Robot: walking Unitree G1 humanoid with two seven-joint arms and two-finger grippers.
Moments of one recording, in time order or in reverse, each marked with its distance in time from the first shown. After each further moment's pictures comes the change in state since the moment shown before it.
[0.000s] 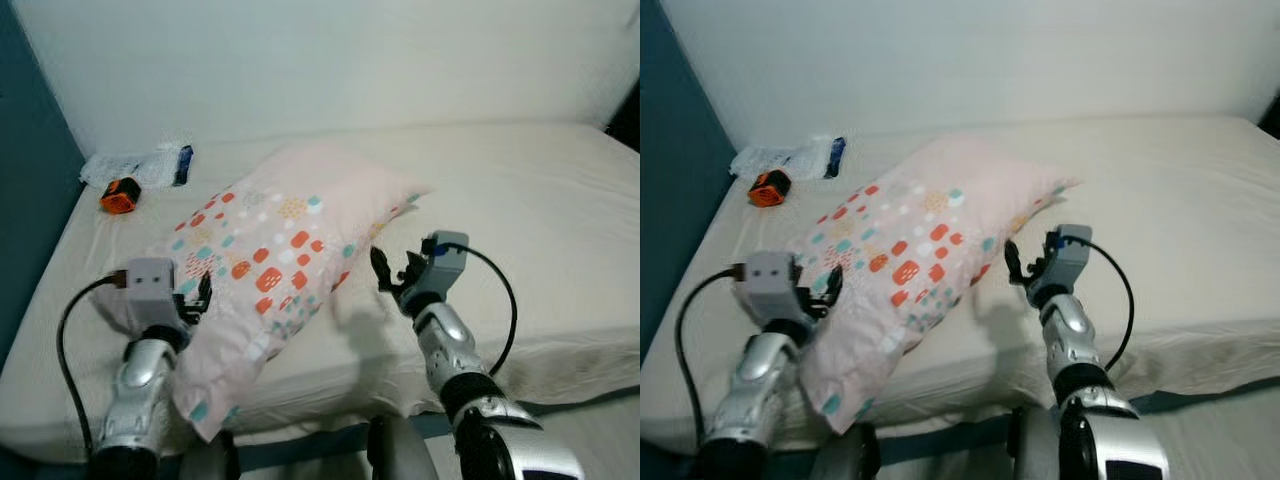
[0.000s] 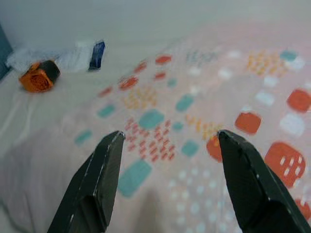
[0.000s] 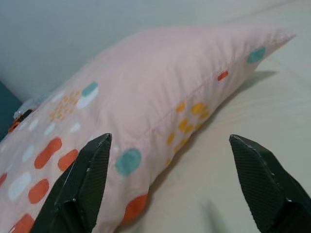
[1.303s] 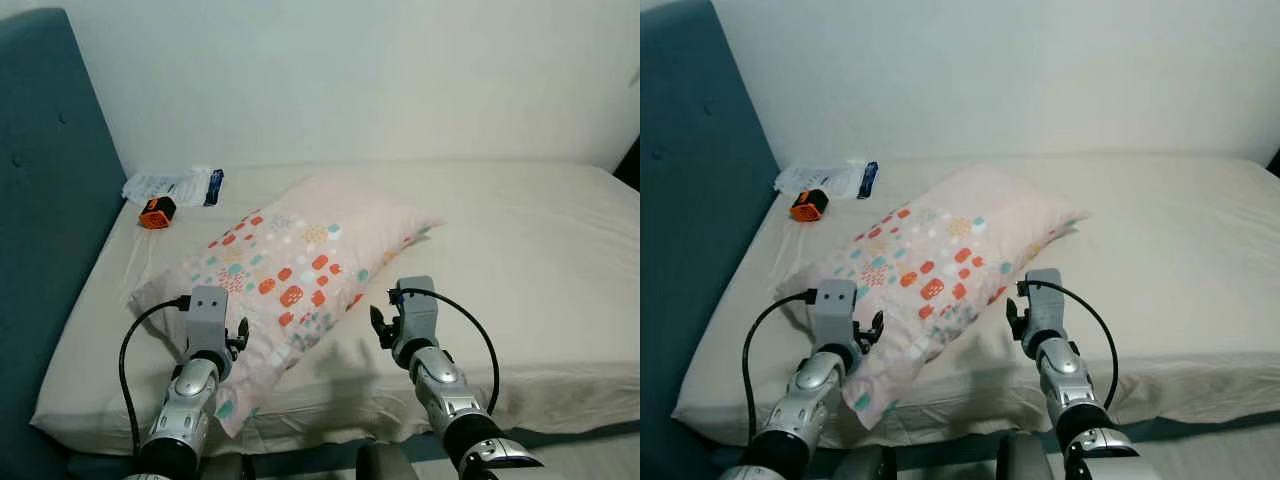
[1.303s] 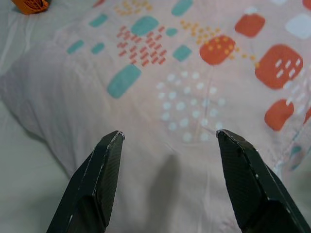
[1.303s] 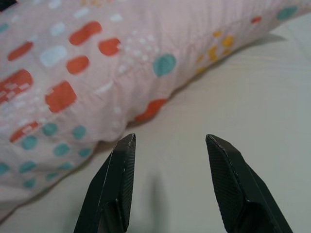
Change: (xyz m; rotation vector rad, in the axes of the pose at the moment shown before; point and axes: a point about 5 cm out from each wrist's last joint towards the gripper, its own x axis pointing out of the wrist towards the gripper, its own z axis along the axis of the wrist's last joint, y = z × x) left arm 0.002 -0.042 -0.077 0.042 0.395 0.027; right arm -0.041 -0.001 -0.071 -0.290 0.303 -0.049
